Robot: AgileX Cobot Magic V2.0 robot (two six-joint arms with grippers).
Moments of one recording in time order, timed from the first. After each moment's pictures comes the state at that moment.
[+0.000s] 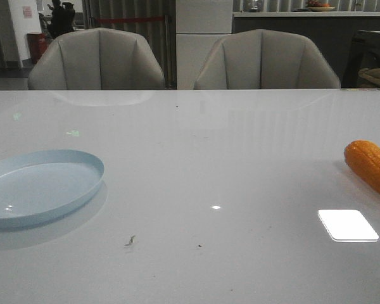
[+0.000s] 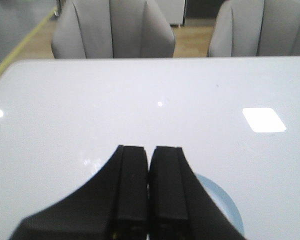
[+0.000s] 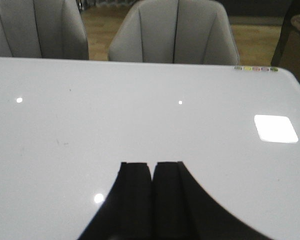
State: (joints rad) left arm -0.10 0.76 -0.64 -0.20 0.29 0.16; right arm 0.06 0.77 -0.75 0.02 0.33 0.02
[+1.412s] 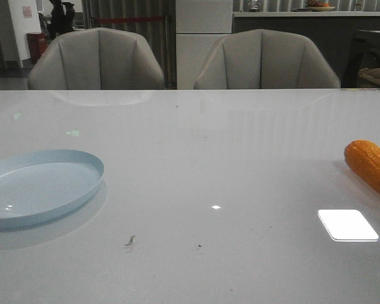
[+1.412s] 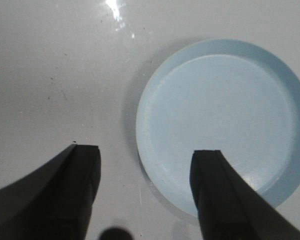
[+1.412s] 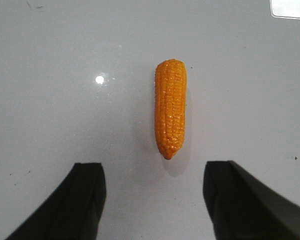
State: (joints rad) left arm 0.01 1.57 -1.19 -0.16 0.86 0.18; right arm 0.06 0.95 -0.75 0.02 0.59 0.02
